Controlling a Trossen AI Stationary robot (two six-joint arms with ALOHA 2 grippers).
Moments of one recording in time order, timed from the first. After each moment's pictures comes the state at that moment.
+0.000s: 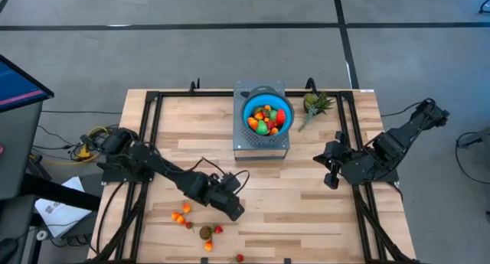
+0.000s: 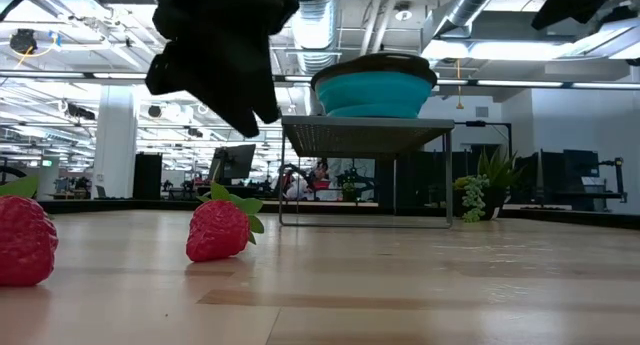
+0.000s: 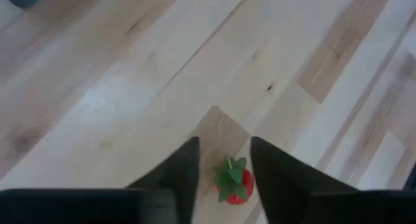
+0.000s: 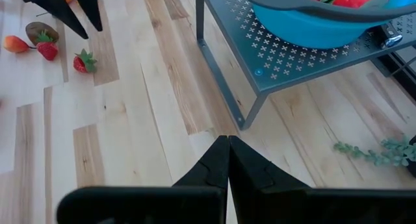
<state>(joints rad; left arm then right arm) -0.44 1.80 1.28 -0.59 -0.32 -1.09 0.62 0.94 0.98 -1.05 0.64 0.76</state>
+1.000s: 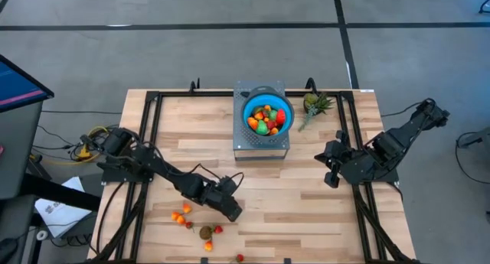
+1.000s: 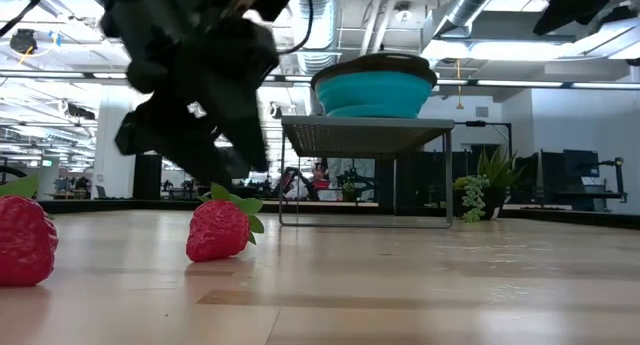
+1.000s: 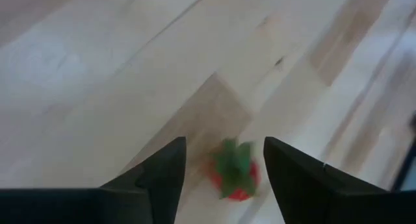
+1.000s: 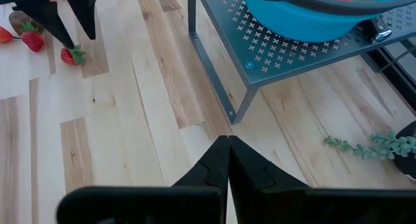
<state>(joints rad) -0.45 1.80 1.06 -0.28 -0.24 -1.21 0.61 0.94 0.98 -1.09 0.64 0.76</state>
